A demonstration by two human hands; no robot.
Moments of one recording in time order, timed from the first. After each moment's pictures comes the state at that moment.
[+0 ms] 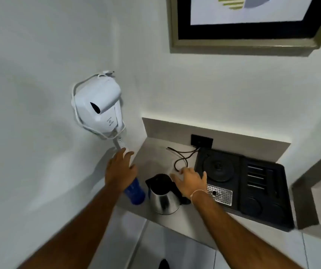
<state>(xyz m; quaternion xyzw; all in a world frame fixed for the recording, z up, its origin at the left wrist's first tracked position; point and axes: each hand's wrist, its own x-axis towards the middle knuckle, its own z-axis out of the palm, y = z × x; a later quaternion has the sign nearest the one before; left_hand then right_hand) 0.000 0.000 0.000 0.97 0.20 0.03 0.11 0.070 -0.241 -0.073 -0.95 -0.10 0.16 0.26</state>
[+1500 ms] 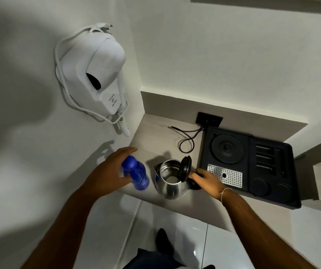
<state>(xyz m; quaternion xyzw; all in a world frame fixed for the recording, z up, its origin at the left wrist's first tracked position) -0.026 0.110 -0.049 0.94 0.05 -0.10 0.33 0.067 -0.245 -0.120 -0.81 -0.03 0.35 0.46</state>
